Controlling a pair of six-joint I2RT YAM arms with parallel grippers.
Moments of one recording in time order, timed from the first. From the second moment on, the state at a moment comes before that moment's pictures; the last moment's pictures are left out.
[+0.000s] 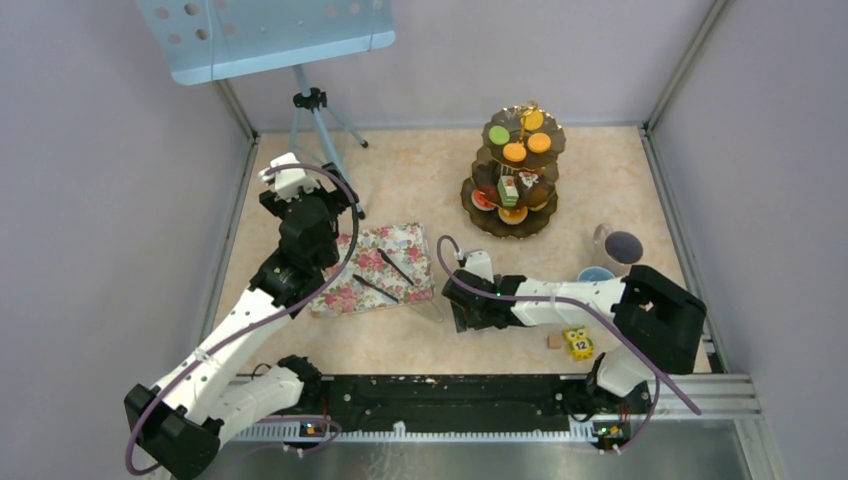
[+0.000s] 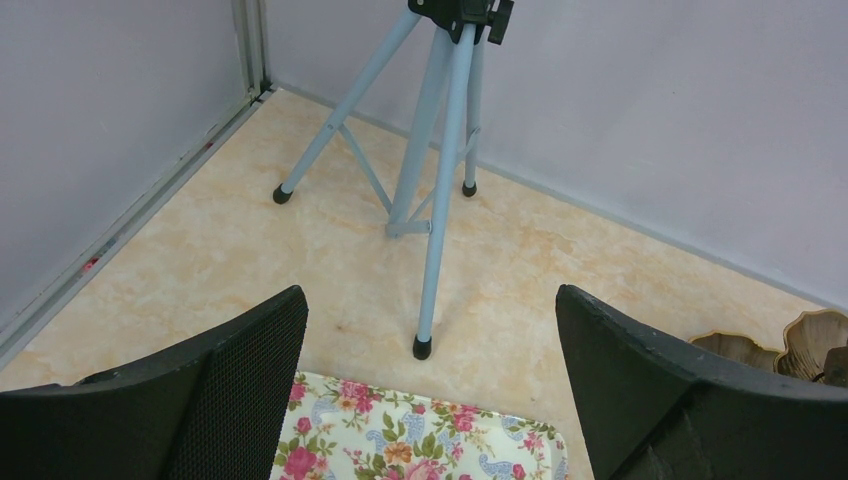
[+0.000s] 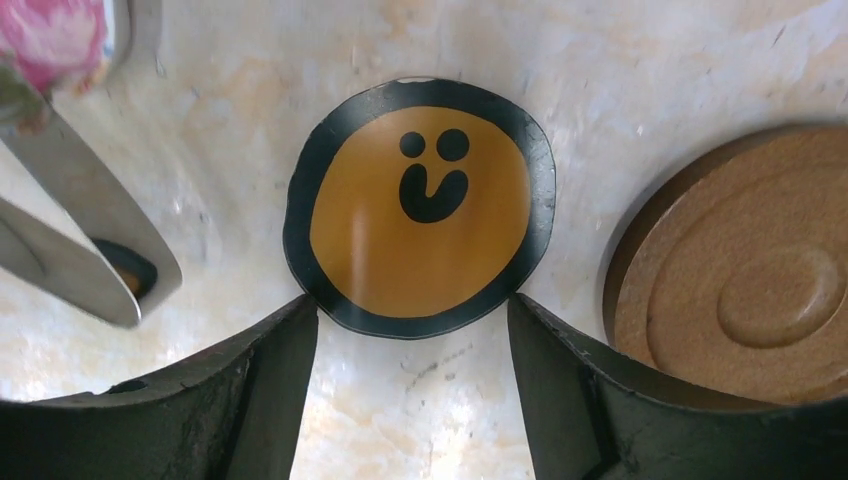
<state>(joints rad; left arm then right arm) -0.54 0.94 0.87 0.01 -0.82 -0.32 1.09 1.55 0.81 -0.46 0.36 0.78</state>
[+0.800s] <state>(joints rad) -0.54 0.93 0.87 0.01 -0.82 -0.32 0.92 1.69 0.94 -0.25 0.45 0.61</state>
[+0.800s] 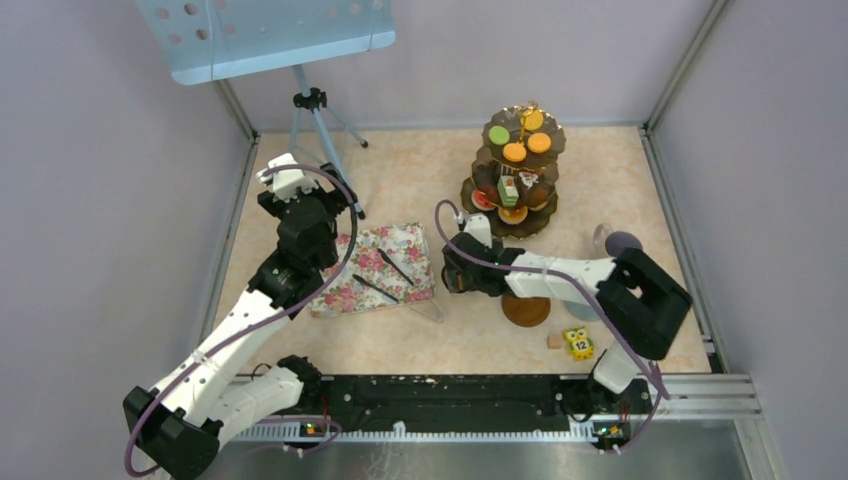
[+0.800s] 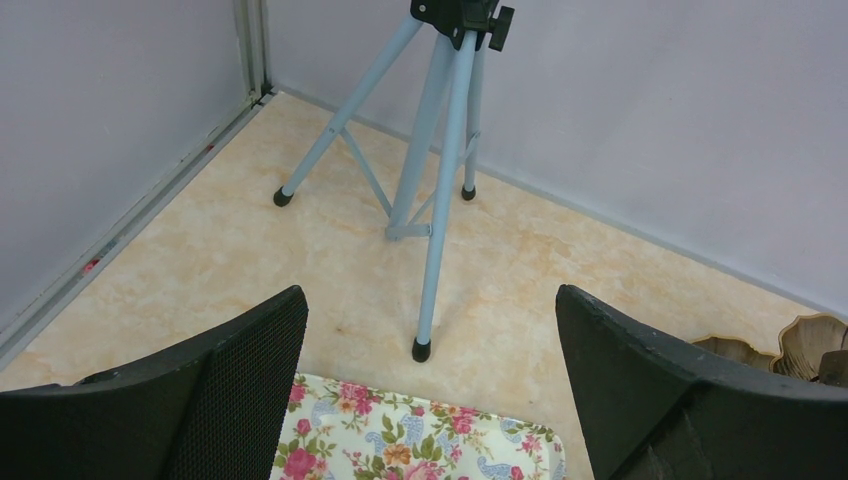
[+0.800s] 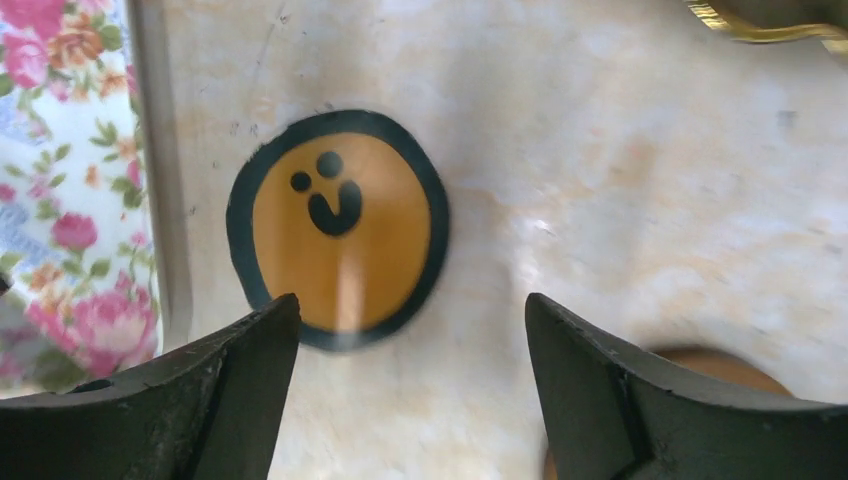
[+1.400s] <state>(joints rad) -0.54 0.93 0.87 0.02 -0.82 -0.32 0.44 0.92 0.74 -0.54 0.84 0.68</state>
